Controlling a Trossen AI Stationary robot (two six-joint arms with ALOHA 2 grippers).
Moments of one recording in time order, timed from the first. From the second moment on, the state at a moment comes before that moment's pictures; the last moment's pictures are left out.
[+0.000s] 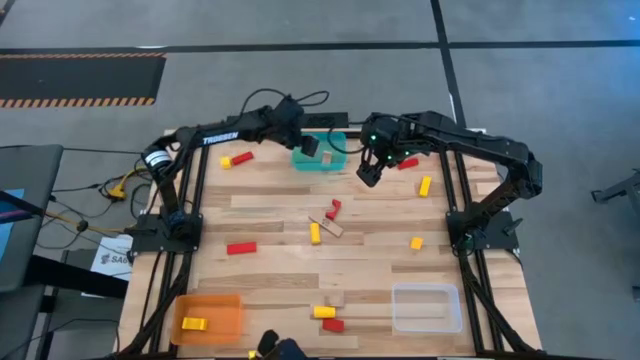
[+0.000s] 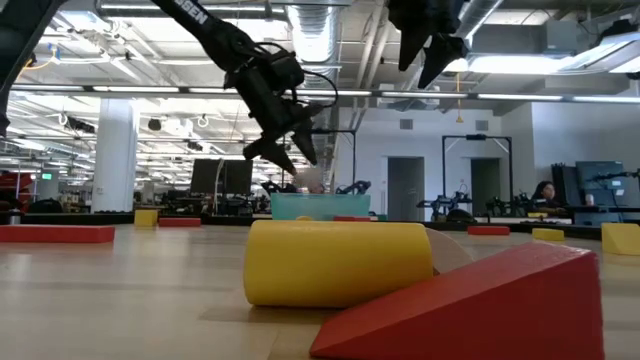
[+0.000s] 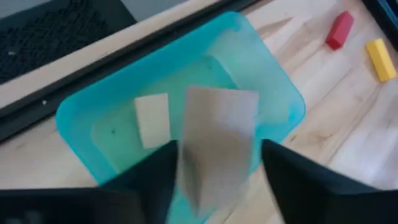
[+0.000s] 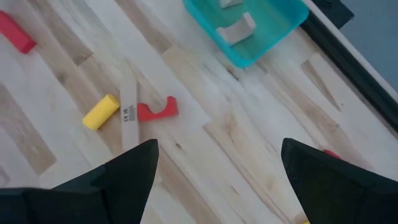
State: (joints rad) left arm 0.63 1.84 1.40 -0.46 0.14 -0.40; right arm -0.28 1.54 1.66 -1.21 0.11 0.39
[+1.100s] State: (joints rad) left arm -0.10 1.32 0.91 -1.03 0.01 -0.14; right arm -0.29 1.54 1.66 -1.23 0.14 0.33
